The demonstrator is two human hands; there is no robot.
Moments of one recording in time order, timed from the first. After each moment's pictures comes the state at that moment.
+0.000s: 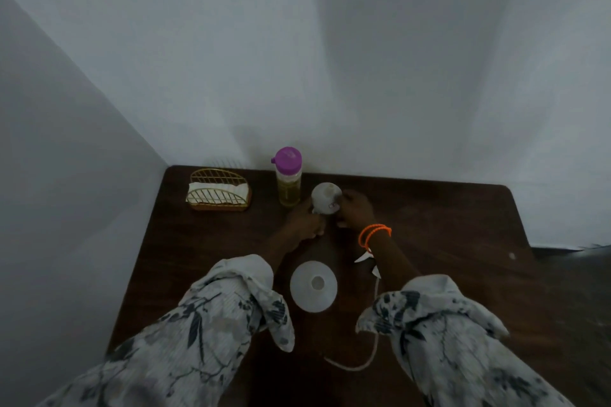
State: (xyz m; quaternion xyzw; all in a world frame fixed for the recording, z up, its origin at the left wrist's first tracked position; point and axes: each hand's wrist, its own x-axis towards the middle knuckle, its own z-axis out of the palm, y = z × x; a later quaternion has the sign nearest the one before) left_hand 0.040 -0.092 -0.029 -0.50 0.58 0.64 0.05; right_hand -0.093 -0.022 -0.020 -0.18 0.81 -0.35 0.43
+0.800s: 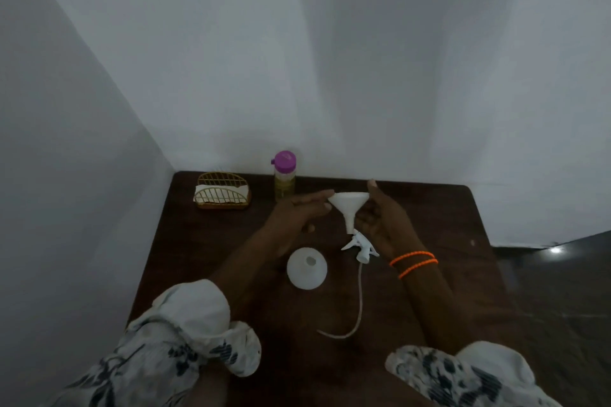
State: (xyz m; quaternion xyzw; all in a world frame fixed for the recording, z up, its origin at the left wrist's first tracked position) left_hand 0.101 -0.040 0.110 -0.37 0.51 0.77 -0.11; right_hand -0.072 0.075 0.099 0.04 0.58 -0.66 0.49
